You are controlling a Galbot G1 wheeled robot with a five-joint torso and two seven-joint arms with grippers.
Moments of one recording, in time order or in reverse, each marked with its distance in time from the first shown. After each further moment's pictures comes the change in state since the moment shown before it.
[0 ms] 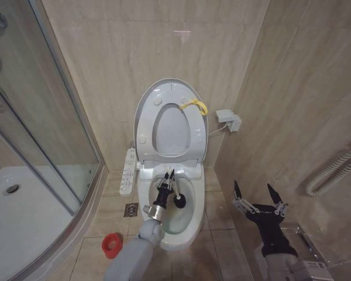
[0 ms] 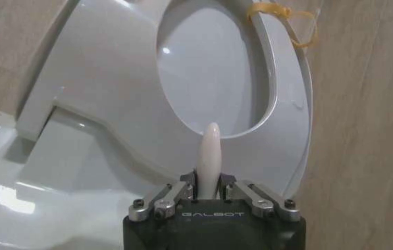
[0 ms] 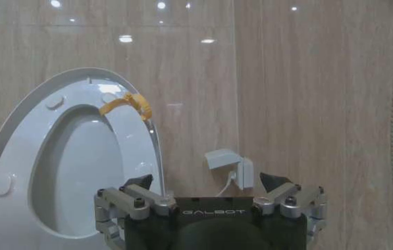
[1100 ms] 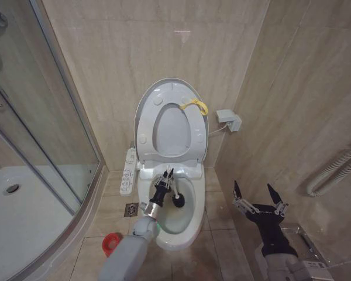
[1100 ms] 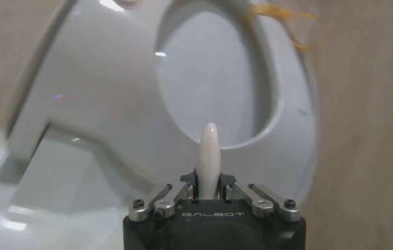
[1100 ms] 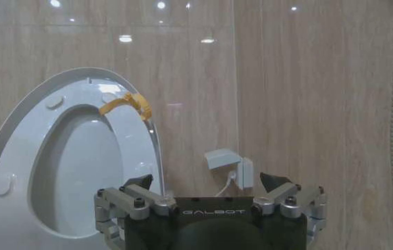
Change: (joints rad) left arm -0.024 -0.021 -0.048 0.008 0.018 0.001 0.007; right arm 0.000 0.000 0.000 0.000 0.000 0.000 0.000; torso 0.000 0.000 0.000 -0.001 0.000
